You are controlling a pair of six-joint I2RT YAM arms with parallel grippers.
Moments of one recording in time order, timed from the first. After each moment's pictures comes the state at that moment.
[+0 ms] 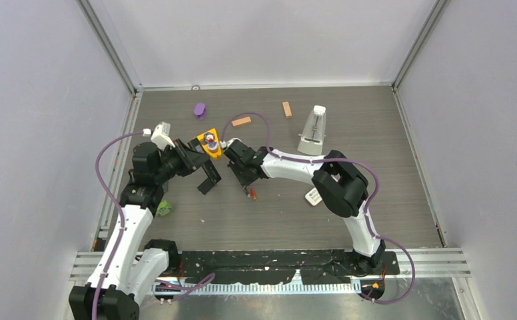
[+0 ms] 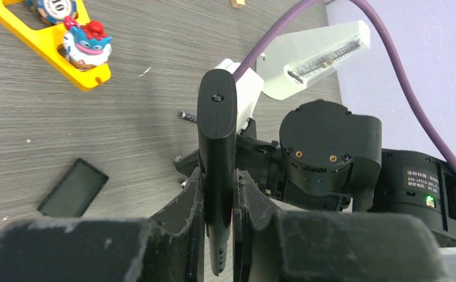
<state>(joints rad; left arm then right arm) -0.08 0.83 0.67 -0.22 0.43 -0.64 0.94 2.09 1.52 -0.46 0.14 0.27</state>
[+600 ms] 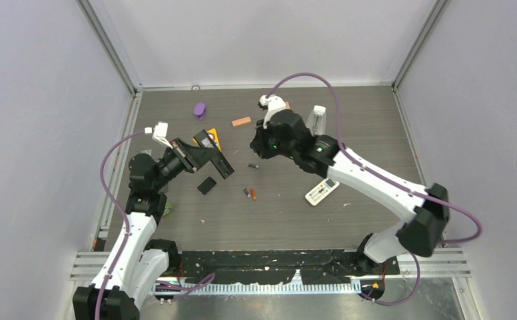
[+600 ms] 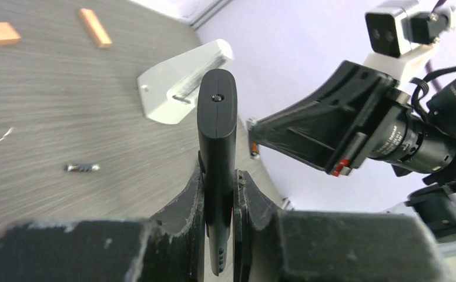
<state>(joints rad) -0.08 0.78 0.50 0.31 0.67 -0.89 0.88 1.49 1.38 -0.40 0.13 0.38</state>
